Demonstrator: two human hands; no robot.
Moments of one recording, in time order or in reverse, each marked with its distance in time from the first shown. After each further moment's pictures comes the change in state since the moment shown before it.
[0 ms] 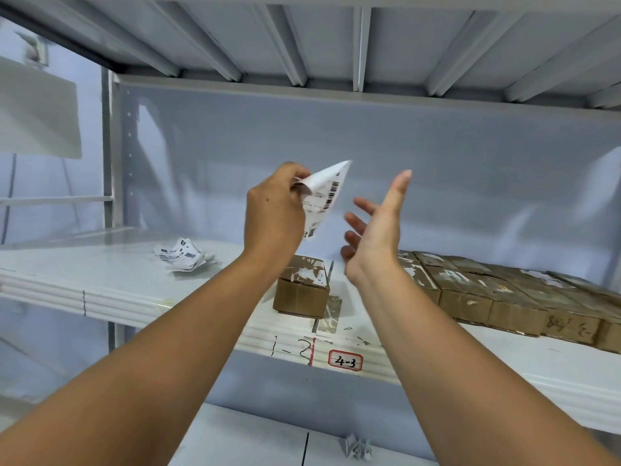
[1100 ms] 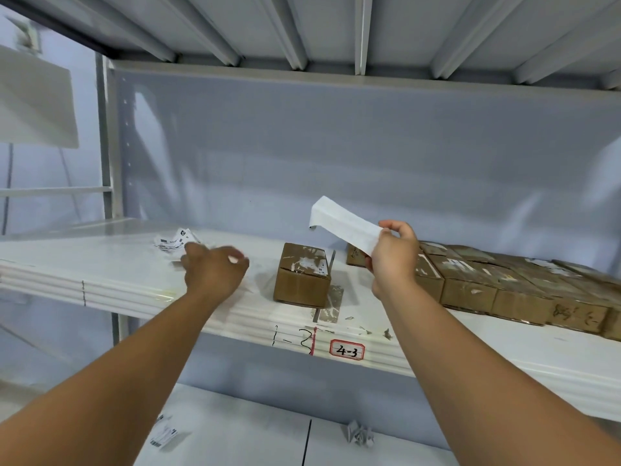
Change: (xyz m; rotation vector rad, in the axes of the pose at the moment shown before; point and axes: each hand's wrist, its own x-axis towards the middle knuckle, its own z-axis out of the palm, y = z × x) left_hand -0.015 -0.151 -0.017 0.587 -0.259 -0.419; right_hand 0.046 0.042 -0.042 -0.248 0.238 -0.140
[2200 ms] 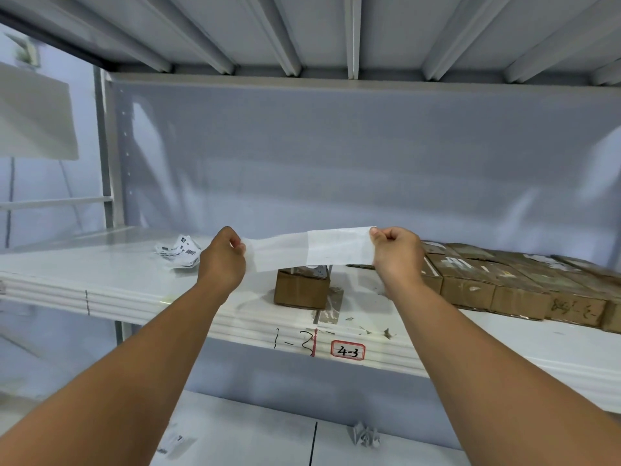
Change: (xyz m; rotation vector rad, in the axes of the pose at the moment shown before) left_hand -0.003 0.022 -0.009 -0.383 0.040 -0.016; right_hand 0.011 0.005 -0.015 -0.365 -0.036 -0.218
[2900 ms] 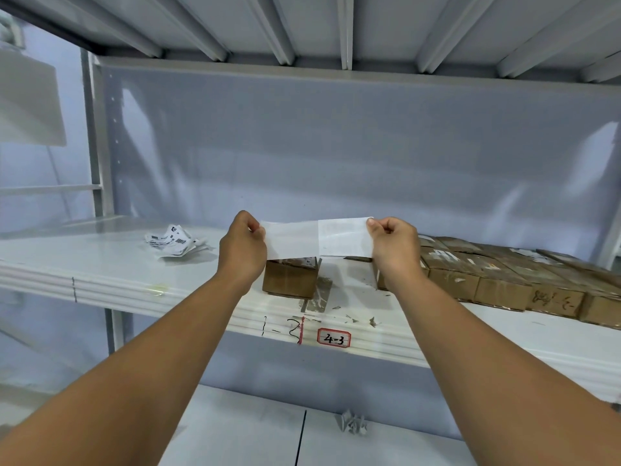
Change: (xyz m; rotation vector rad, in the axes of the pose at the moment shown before) left_hand -0.032 0.033 0.022 -0.183 -0.043 0.034; right_hand 0.002 0.003 -0.016 0.034 -0.051 -0.064
